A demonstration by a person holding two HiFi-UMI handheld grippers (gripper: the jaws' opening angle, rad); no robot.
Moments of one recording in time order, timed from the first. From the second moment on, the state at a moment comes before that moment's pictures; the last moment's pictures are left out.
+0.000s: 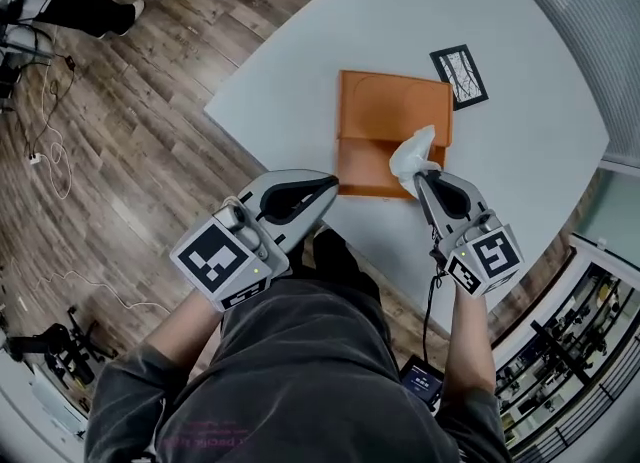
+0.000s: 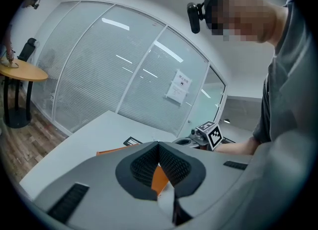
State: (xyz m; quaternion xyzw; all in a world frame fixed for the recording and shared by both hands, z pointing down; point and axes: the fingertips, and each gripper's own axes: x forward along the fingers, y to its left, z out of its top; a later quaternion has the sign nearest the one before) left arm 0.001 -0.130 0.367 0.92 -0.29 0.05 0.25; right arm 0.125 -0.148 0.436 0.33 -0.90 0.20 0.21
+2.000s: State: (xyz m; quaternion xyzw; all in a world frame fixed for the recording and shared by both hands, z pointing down) left arm -0.011 -0.130 0.405 0.89 -0.34 0.05 0.30; right arm 0.109 -0.119 0.588 0.10 -0.86 0.03 0.49
